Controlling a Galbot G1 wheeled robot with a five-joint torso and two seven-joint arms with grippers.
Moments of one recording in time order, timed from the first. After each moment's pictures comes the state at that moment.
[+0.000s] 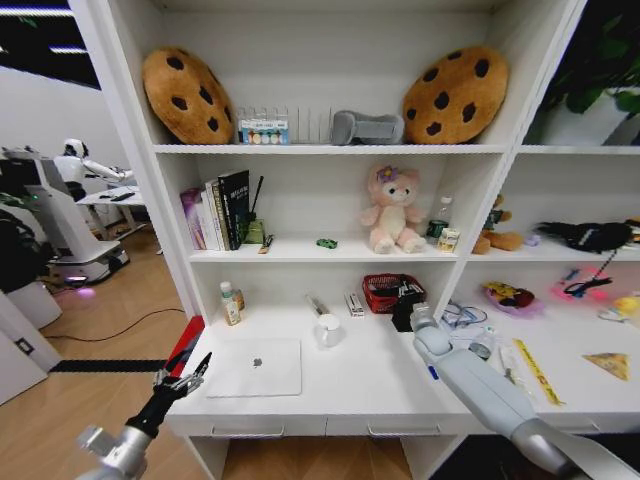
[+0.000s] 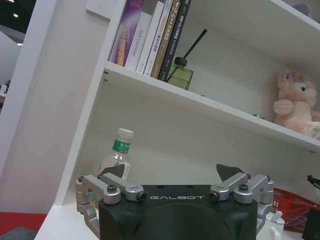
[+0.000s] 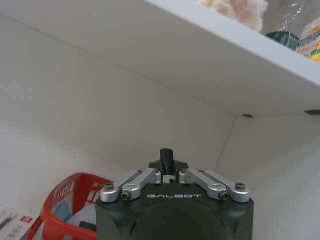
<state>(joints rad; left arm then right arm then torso) 1.75 -1.04 -0.78 -1.95 -0.91 -0.18 0.36 -0.57 0.90 -0.13 1.09 0.42 0.23 0.35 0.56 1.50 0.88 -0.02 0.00</state>
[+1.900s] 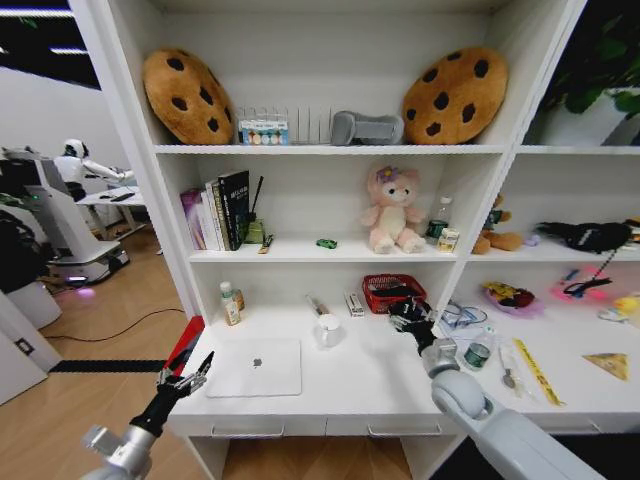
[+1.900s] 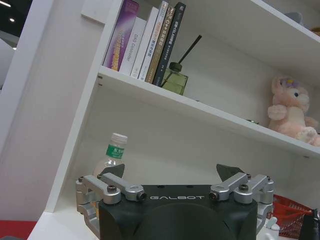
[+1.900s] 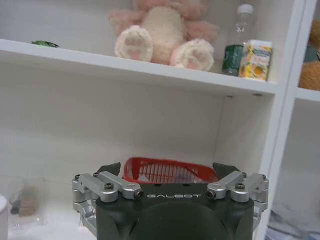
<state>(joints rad) 1.74 -1.06 -0.77 -1.95 -0.90 -0.19 0.38 -1.27 0.72 0.27 1.90 0.64 0.01 0.48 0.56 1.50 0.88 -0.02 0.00</state>
